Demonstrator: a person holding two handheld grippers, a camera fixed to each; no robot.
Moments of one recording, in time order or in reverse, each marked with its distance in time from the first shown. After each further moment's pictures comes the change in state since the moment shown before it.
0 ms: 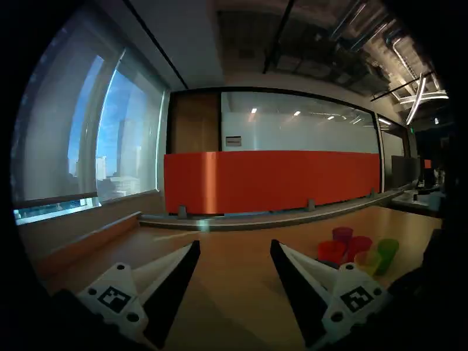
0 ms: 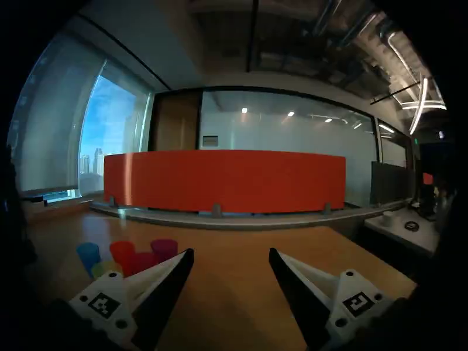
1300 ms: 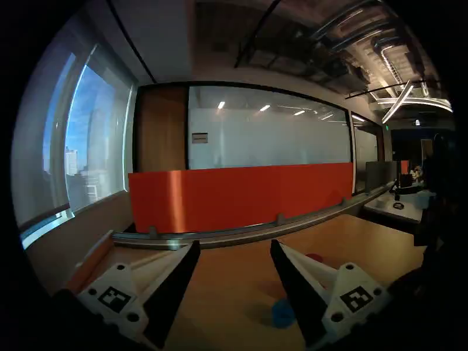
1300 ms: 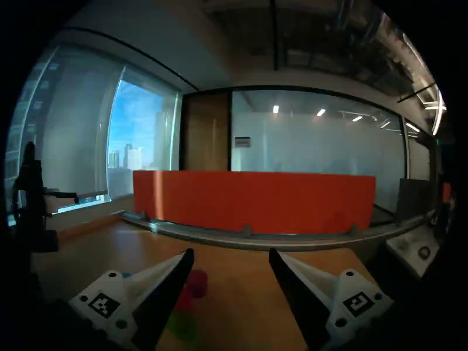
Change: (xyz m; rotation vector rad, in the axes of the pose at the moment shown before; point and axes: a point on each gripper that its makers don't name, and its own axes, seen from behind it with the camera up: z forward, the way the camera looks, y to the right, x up) left arm 0.118 0.038 0.032 -0.223 -0.068 0.006; right arm 0.105 -0.027 0.003 0.230 -0.035 -0.012
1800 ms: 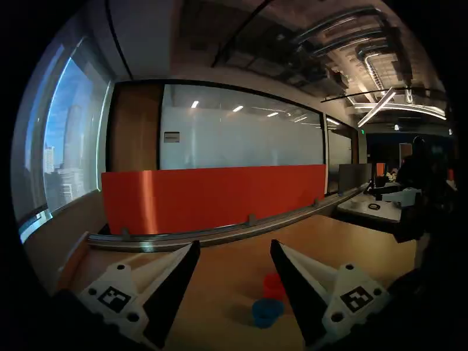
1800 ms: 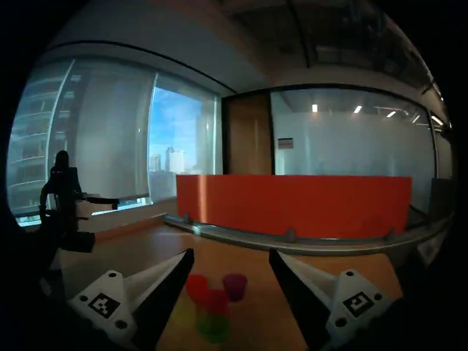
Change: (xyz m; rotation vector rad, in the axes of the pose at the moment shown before) left arm 0.005 0.026 0.002 -0.179 0.002 -0.012; right arm 0.017 -0.047 -0.003 0.270 0.013 0.021
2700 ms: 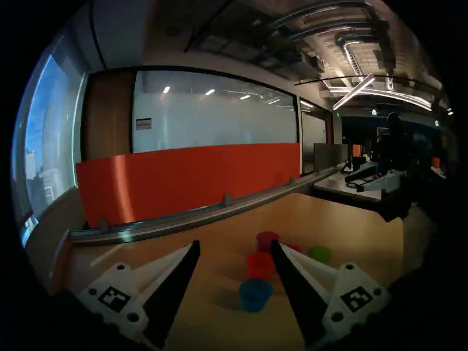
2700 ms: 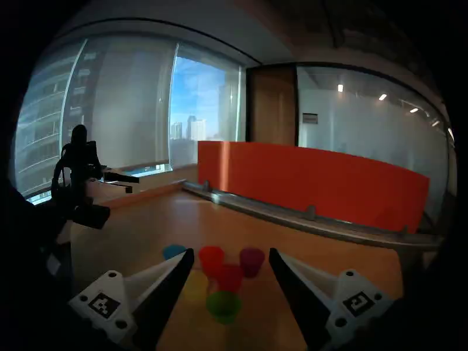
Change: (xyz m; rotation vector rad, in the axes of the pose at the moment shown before) left arm -0.049 0.020 0.007 -0.169 -0.106 0.045; right arm -0.049 -0.028 0.007 0.110 -0.199 -0.069
